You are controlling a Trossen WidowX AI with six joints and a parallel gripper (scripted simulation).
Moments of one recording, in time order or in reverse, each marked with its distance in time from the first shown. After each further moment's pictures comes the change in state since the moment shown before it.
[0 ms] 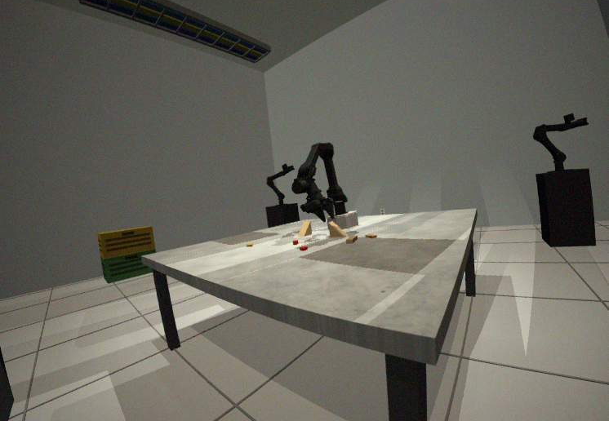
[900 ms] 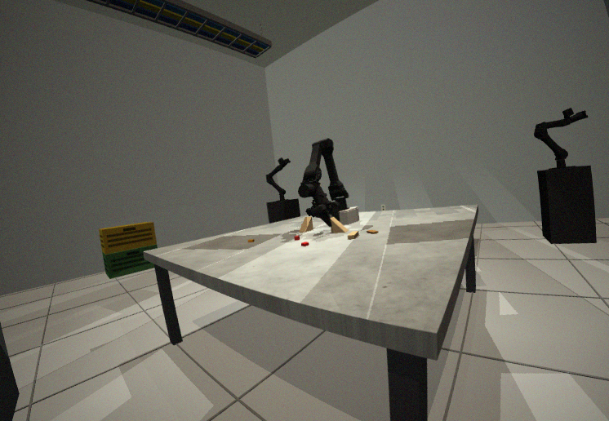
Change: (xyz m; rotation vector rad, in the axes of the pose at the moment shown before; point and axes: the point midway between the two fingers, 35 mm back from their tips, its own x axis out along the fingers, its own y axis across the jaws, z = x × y) arm 0.044 0.003 0.000 -0.002 0.003 -0.001
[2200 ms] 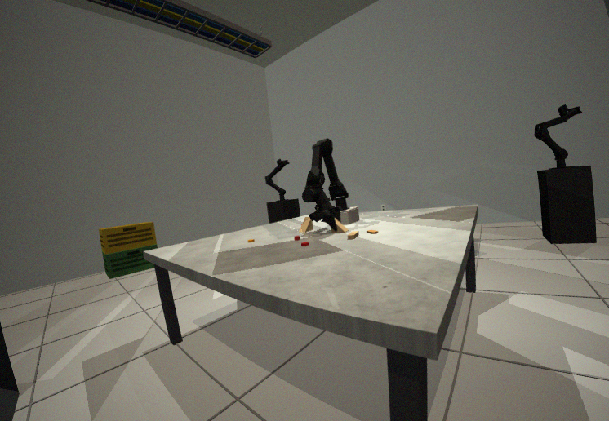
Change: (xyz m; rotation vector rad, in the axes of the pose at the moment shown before) arm 0.027 -0.003 -0.001 0.007 0.002 -0.002
